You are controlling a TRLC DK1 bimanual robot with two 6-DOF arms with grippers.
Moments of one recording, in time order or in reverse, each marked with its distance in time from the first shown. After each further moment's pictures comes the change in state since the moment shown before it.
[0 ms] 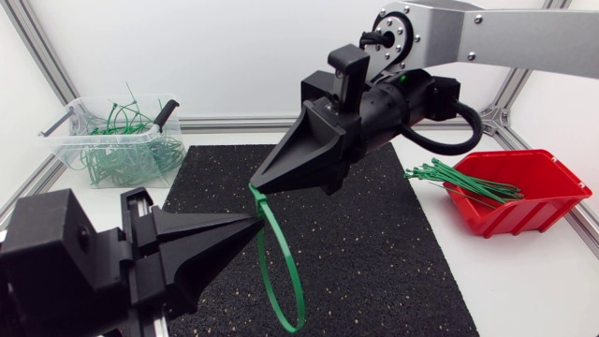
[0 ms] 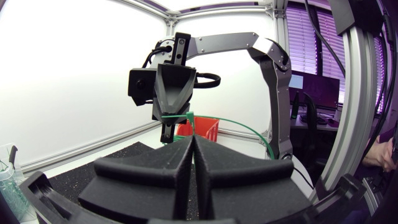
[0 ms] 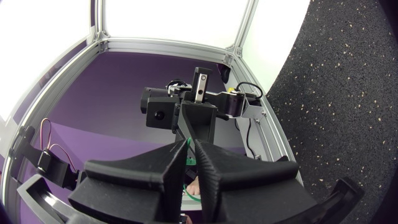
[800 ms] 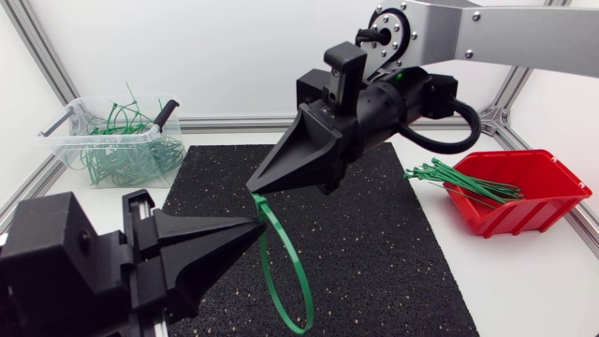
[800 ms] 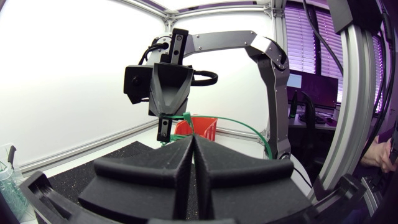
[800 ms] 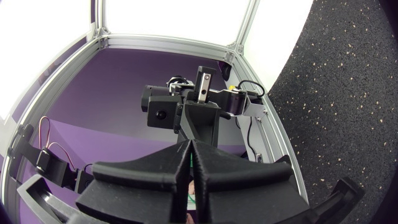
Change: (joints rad) left arm -0.018 0.000 0.000 -0.008 -0.005 0.000; right arm 0.009 0.008 0.021 -0.005 0.002 0.000
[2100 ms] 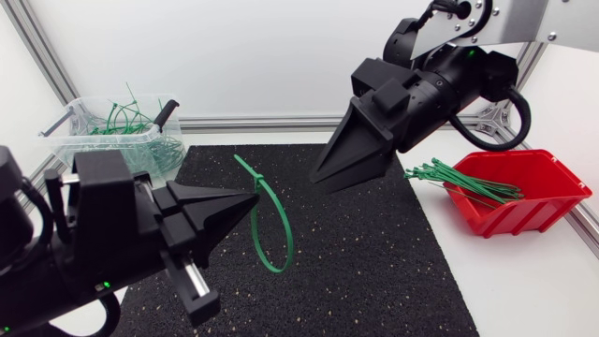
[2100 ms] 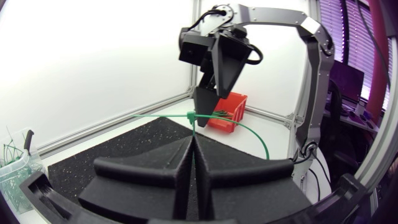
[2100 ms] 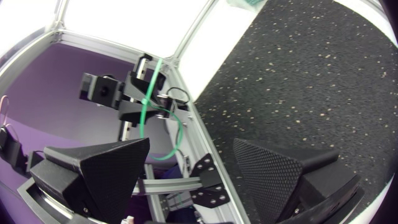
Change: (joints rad) left arm 0.127 0.133 0.139 -0.206 -0.064 0.007; right arm -0.181 -0.134 -0.075 0.174 0.417 -0.002
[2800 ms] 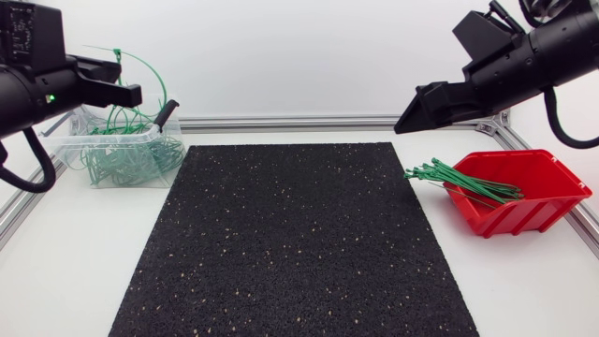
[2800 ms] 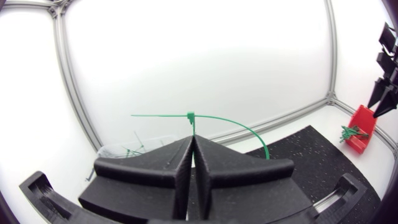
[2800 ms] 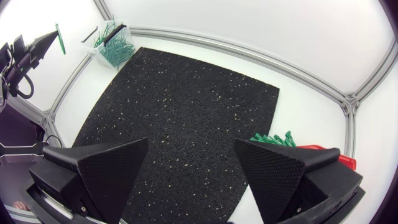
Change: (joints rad) left arm 0.696 0.293 0.405 -0.119 -0.137 0.200; right arm -0.197 -0.324 -0.134 0.421 0.719 0.217
